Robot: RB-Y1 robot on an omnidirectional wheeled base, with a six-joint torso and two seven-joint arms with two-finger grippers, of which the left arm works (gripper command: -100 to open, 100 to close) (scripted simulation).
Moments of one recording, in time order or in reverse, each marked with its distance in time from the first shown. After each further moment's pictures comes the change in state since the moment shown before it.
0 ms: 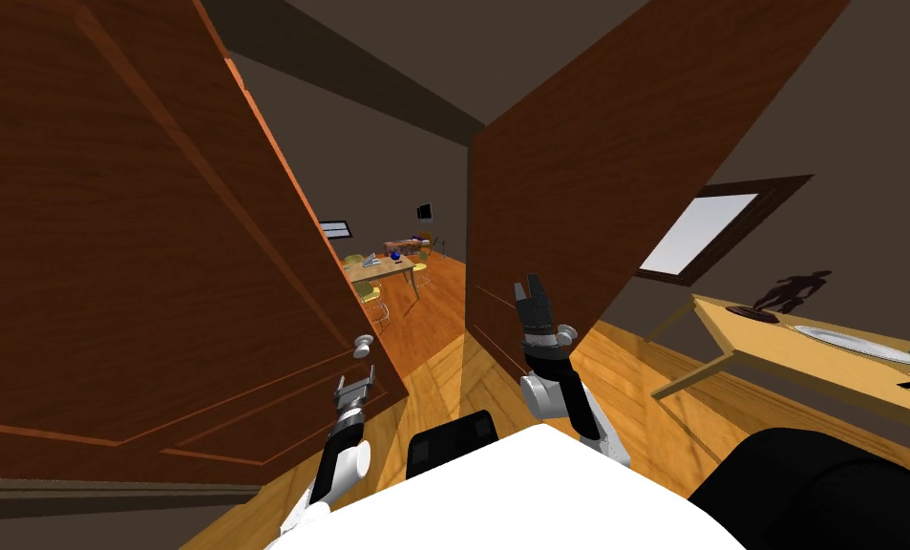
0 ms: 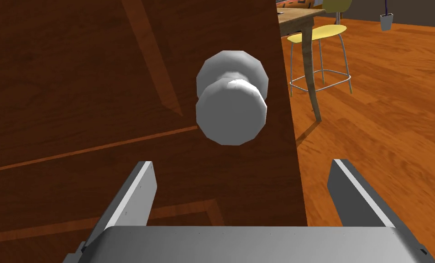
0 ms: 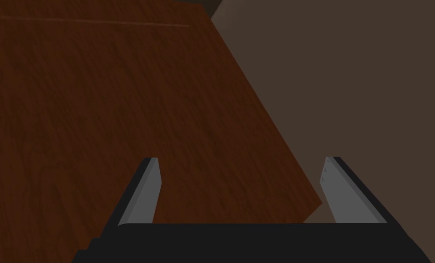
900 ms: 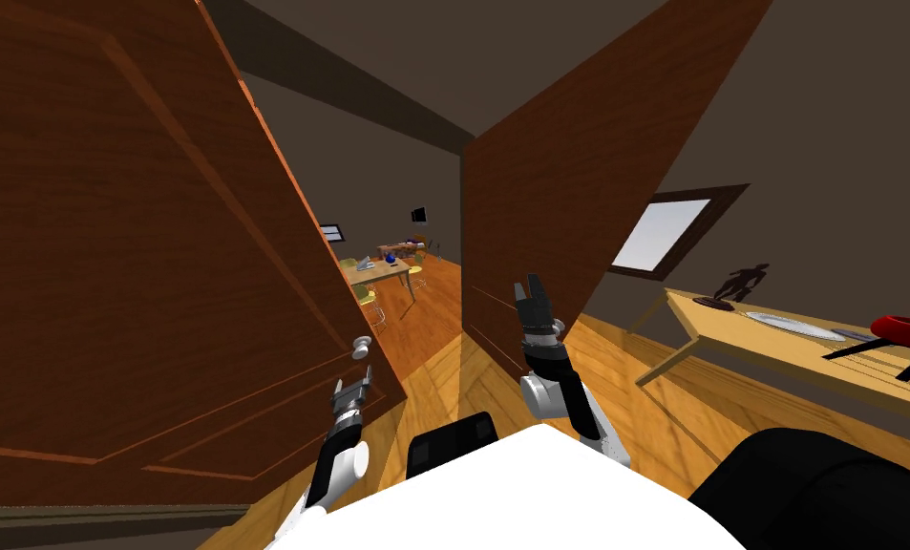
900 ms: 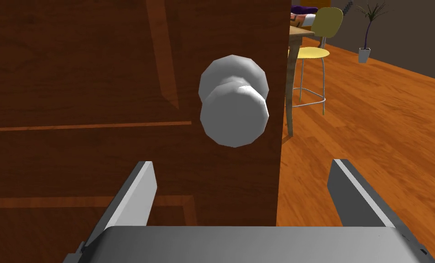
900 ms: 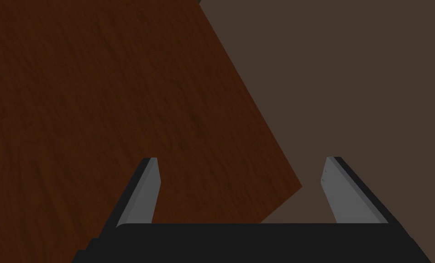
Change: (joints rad) arm 0.021 0.011 -0.006 -0.038 0.058 0.026 0.157
